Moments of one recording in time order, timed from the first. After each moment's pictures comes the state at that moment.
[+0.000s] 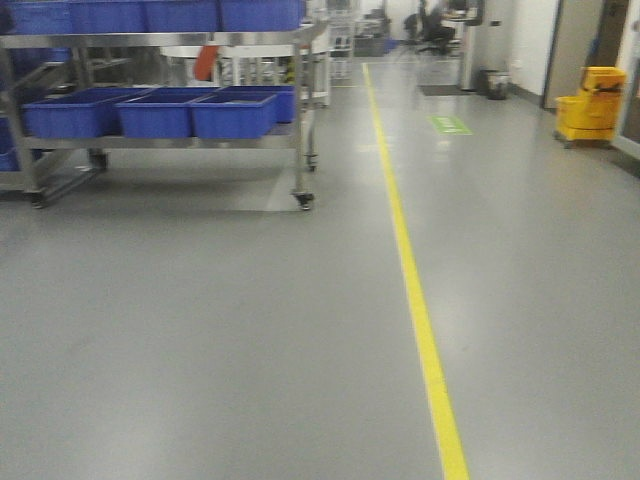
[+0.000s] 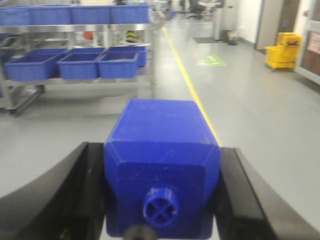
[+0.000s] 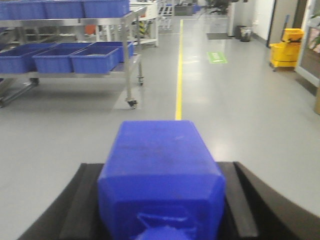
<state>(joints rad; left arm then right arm) -0.11 0.37 -0.57 -0.06 0.34 0.08 0.02 0.34 -0.43 -0.01 0.21 0.09</state>
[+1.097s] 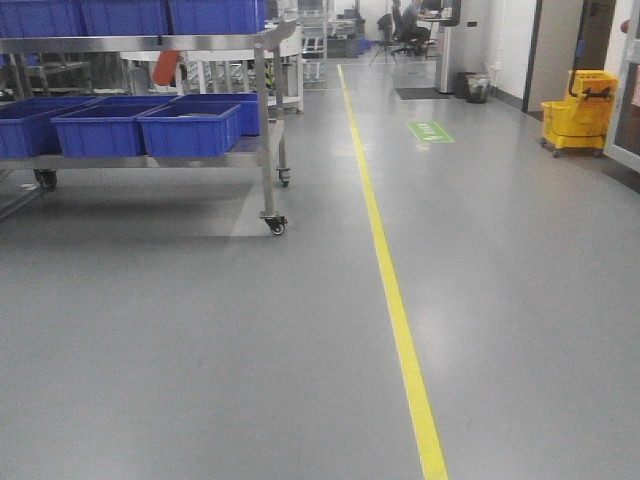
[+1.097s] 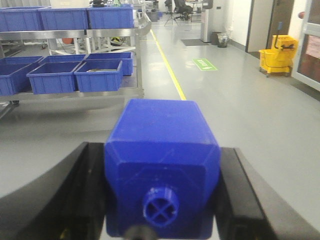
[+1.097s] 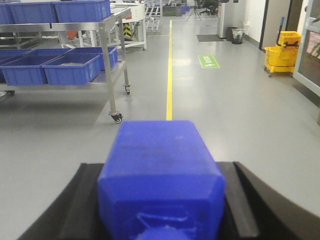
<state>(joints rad) -0.11 0.37 -0.57 -0.06 0.34 0.08 0.02 0.34 -0.43 -0.01 0.21 0.09</state>
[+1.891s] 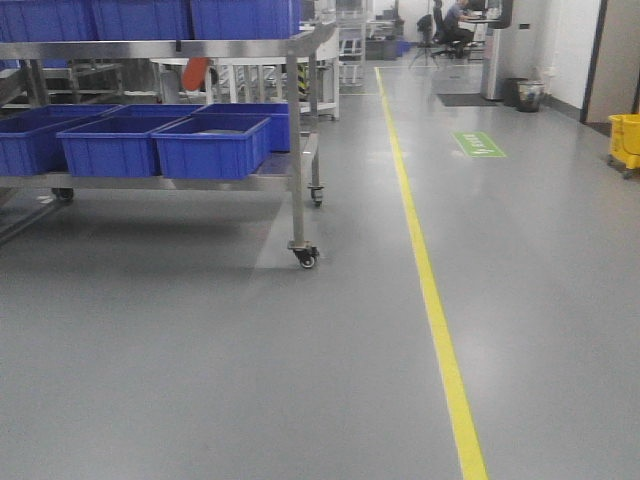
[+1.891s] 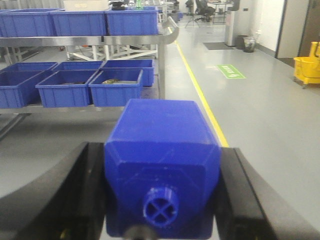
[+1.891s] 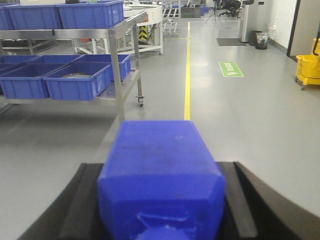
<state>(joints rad) -0.11 0.37 -0.57 -0.06 0.34 0.08 0.02 0.34 -0.43 -0.01 0.21 0.09</state>
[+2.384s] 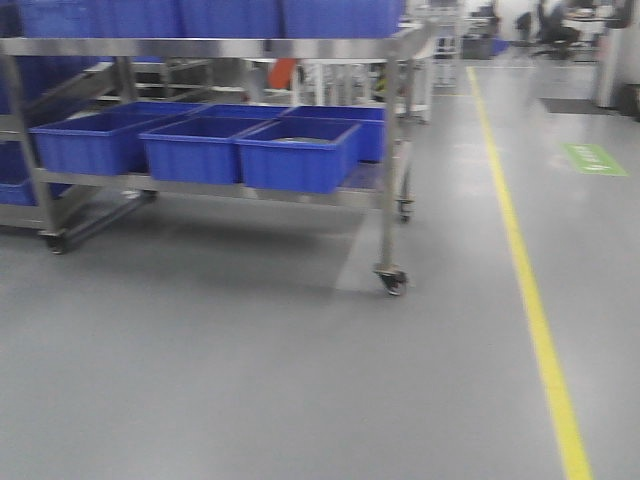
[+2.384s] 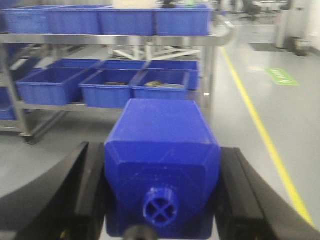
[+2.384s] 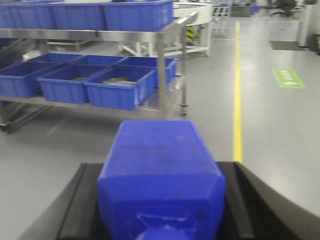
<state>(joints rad) -0.11 0.37 -0.57 -0.06 0.34 0.08 0.02 0.34 -0.43 -0.01 0.21 0.09</state>
